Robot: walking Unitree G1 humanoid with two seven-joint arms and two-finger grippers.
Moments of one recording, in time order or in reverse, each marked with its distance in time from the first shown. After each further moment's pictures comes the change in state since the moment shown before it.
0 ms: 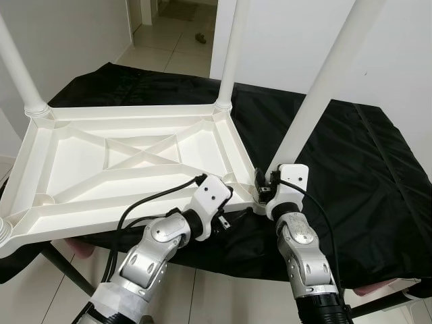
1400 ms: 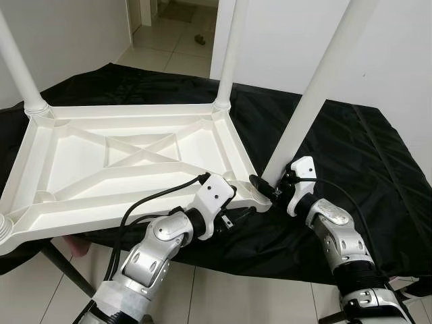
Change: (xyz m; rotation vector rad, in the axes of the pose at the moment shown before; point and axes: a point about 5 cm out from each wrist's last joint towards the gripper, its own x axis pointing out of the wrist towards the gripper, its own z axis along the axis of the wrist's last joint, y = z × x) left arm 0.001 0.000 0.005 0.009 -0.006 -0.005; right arm 0.027 -0.038 0.005 -0.062 -0.021 0.629
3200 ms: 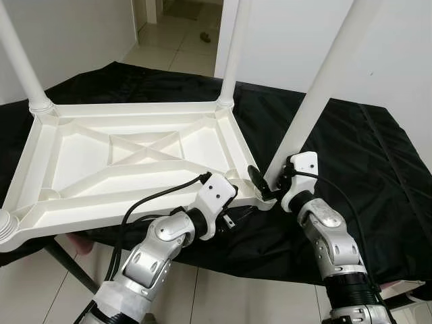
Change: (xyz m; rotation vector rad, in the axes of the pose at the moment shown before) left arm 0.001 -0.003 0.002 -0.012 0.000 -0.014; right arm -0.001 0.014 0.015 -0.064 0.009 -0.096
